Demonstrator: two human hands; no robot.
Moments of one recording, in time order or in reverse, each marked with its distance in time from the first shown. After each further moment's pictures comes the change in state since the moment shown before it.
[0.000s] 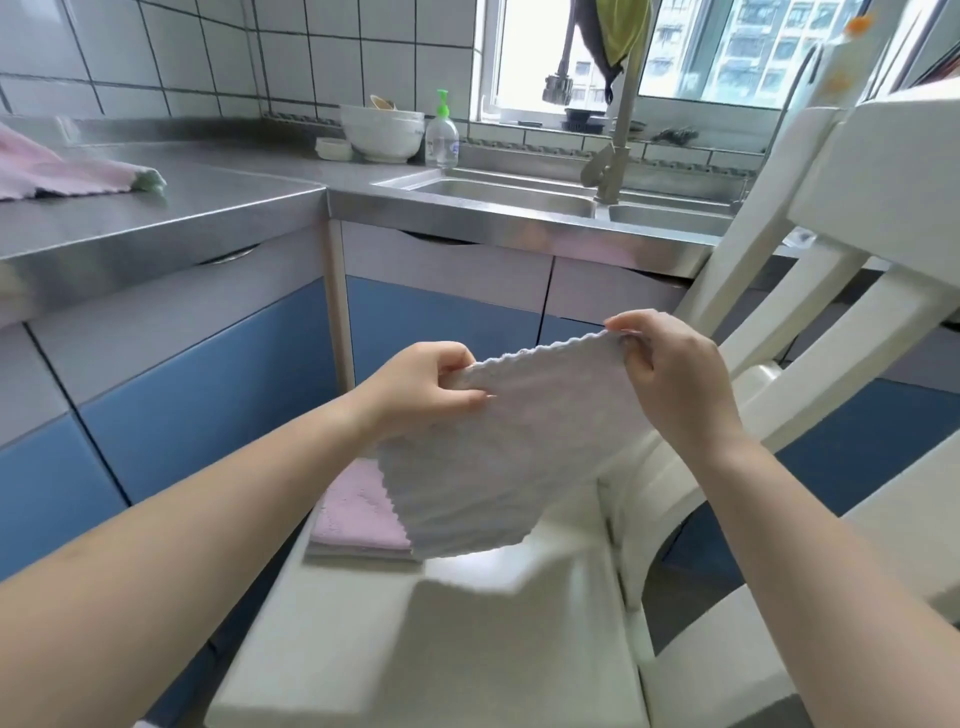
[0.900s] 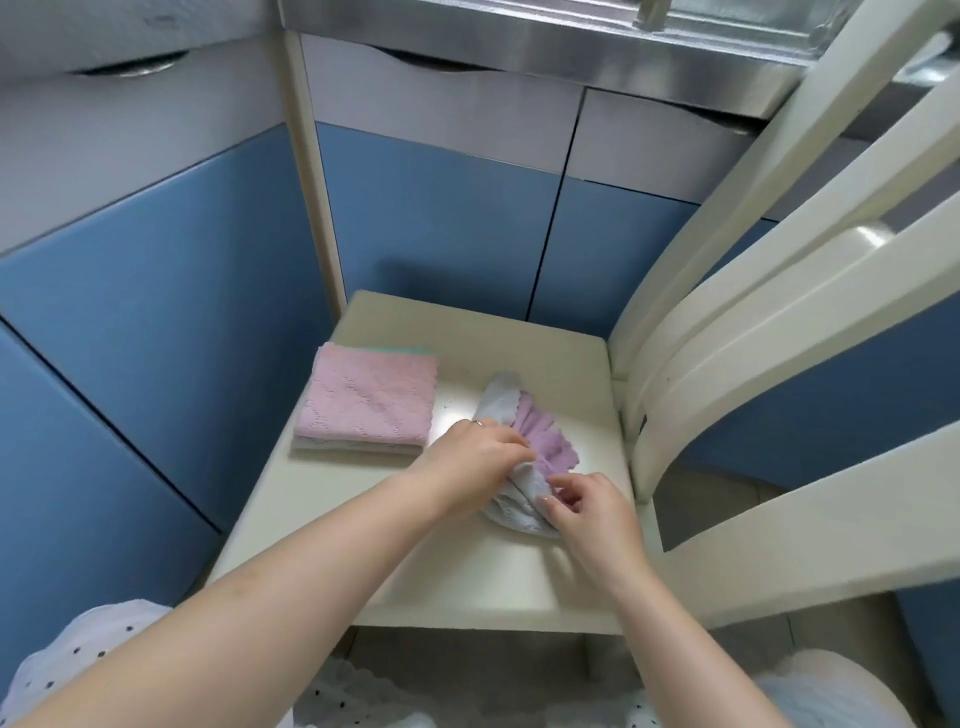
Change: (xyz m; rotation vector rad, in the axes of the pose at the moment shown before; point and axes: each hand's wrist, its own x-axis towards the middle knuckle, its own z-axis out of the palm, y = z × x) left_hand -0.051 -0.105 0.170 0.574 -0.351 0.217; right_hand -0.219 0.044 0.128 0.049 -0.630 0.591
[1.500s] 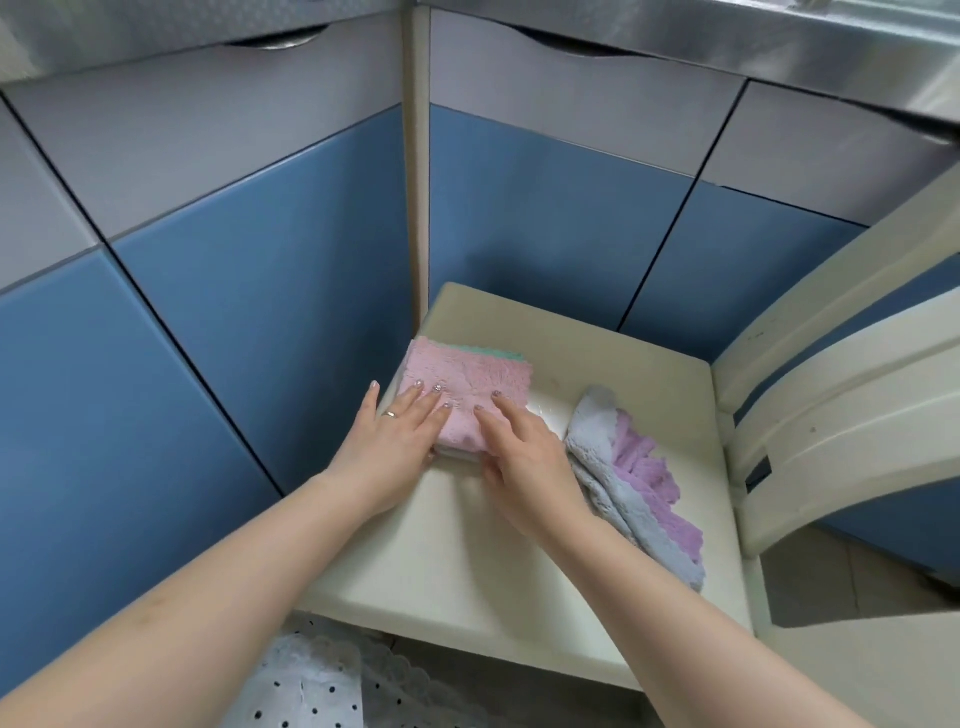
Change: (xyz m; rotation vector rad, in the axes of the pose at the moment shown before) left_hand -0.100 -0.116 -0.005 0.303 -0.136 -0.505; right_hand 0.039 -0.135 0.071 -0.181 -0.071 -0.640
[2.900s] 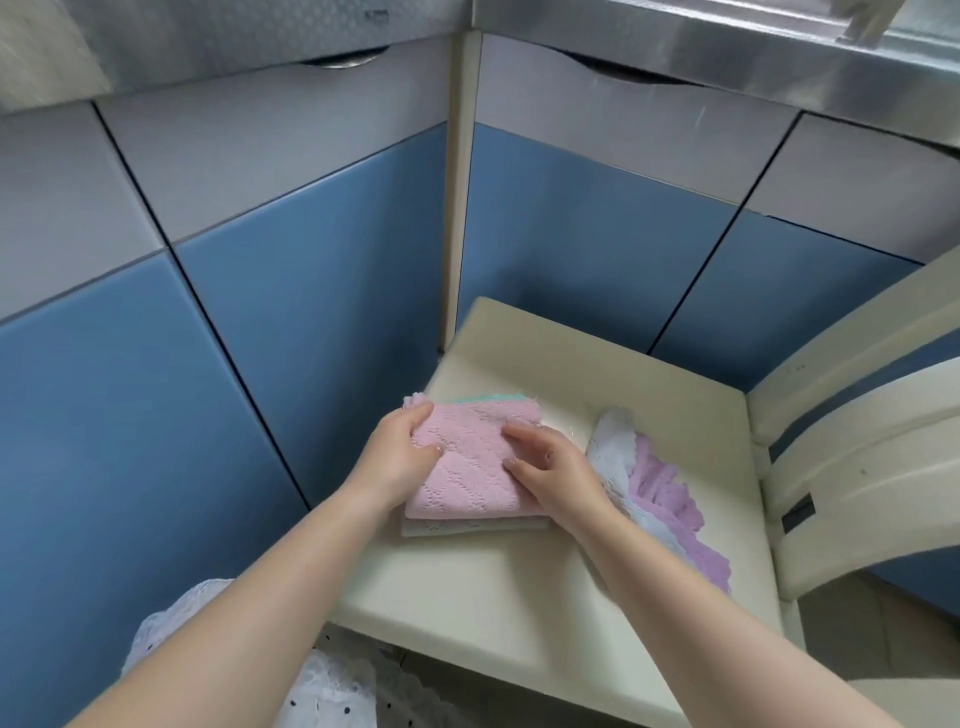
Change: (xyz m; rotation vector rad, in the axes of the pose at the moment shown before) left_hand -0.010 -0.010 -0.010 -1.226 0.149 -0.445; right_hand 0.026 0.014 0.009 0.488 -0.161 0.316
